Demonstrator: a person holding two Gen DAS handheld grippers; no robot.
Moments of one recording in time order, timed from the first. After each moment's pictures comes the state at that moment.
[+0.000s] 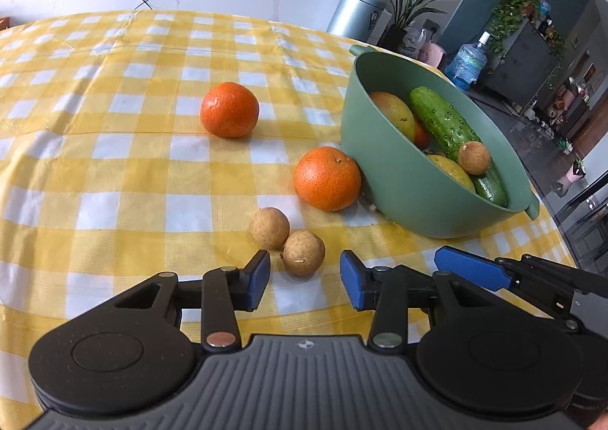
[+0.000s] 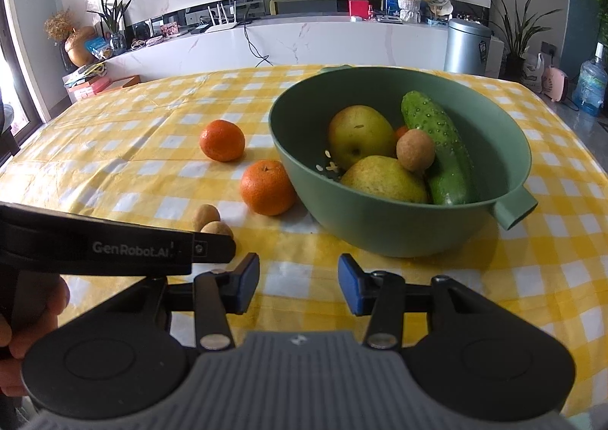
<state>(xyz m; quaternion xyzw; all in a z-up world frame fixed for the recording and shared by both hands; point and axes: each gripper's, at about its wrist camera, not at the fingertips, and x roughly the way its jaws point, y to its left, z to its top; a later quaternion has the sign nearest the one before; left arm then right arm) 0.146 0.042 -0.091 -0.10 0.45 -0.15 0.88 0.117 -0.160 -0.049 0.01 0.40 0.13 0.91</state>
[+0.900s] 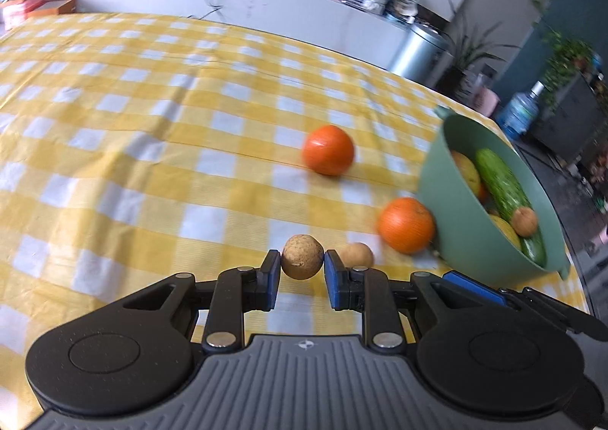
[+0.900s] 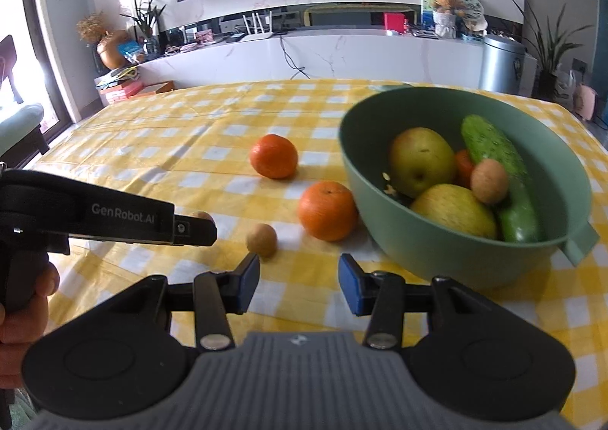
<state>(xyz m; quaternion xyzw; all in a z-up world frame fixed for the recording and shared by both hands) 0.142 0.093 -0.074 -0.16 0.43 -0.05 0.89 0.125 -0.124 -0.049 0.00 0.37 0.19 0.91</state>
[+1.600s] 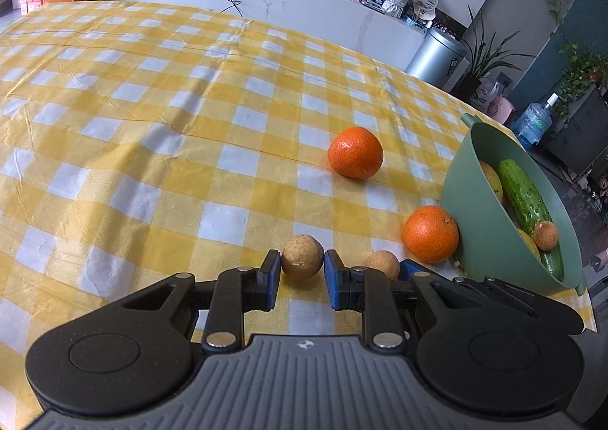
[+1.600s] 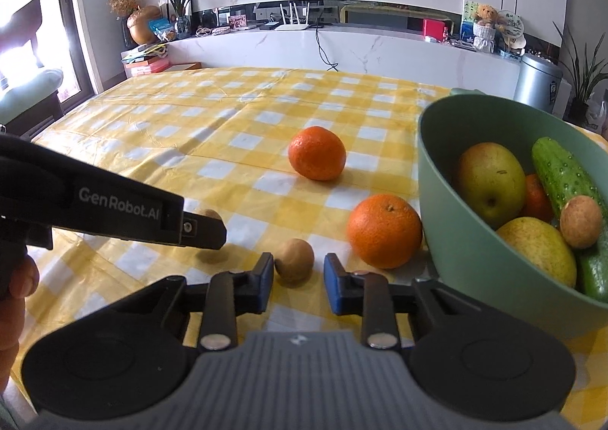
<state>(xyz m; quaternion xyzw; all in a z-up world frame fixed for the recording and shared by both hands) 0.148 0.100 -0.083 -0.16 0.44 -0.03 0.88 0.151 -0.091 -0.072 -0.04 0.37 0.23 0.90</state>
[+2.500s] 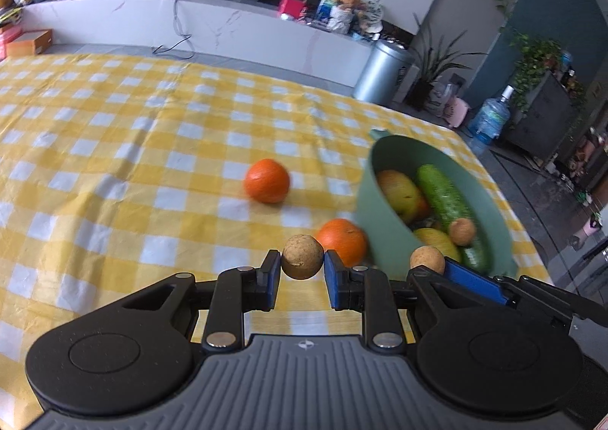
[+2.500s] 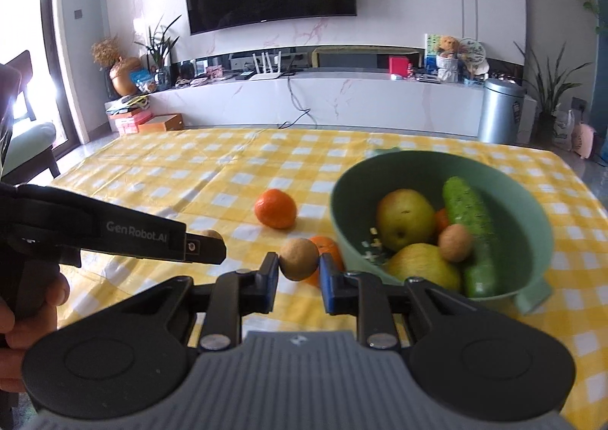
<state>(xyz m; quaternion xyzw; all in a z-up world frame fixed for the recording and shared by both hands) 0.126 0.057 -0.031 -0.13 0.39 -0.10 0.91 0.099 -0.156 -0.004 0.00 0.31 0.18 0.93</state>
